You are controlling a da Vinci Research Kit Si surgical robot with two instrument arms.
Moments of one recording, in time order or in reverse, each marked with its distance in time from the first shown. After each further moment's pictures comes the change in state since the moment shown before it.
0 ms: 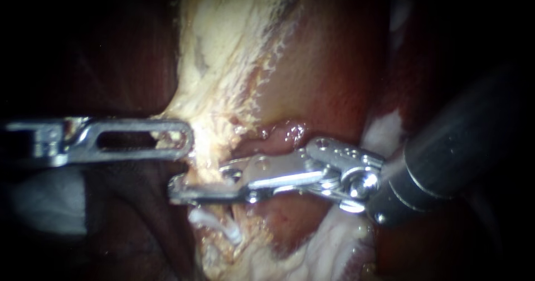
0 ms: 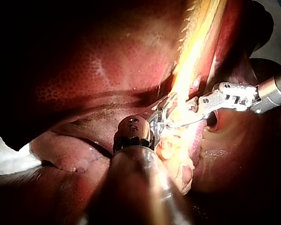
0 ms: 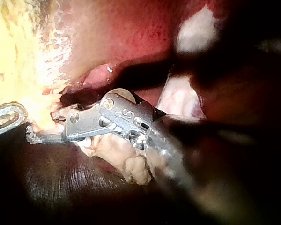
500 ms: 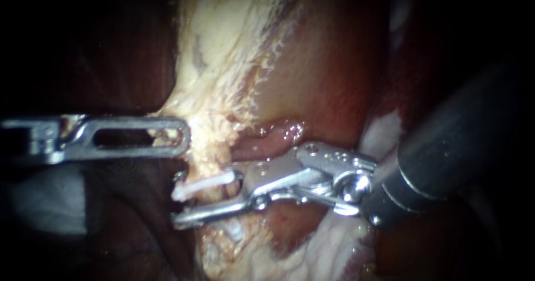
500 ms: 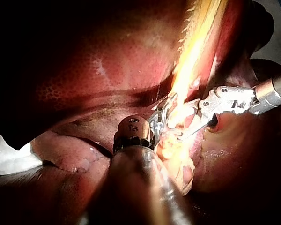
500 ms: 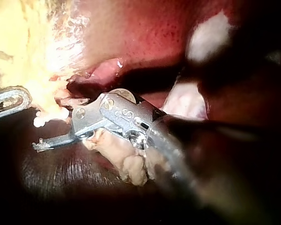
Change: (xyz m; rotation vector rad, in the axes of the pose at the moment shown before) right arm 0.001 0.000 0.002 -0.003 0.005 -0.124; left arm 0.000 0.000 0.000 0.000 0.000 -0.001
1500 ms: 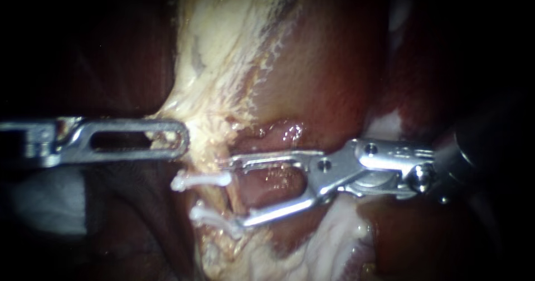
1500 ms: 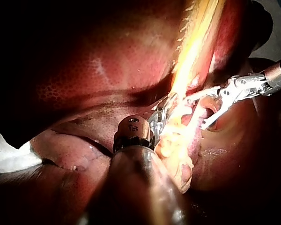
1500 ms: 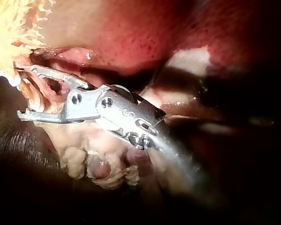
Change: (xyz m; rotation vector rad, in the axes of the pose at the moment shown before) right arm -0.001 -0.002 -0.011 -0.018 0.022 -0.237; left arm 0.000 0.000 -0.001 -0.001 0.001 -0.001
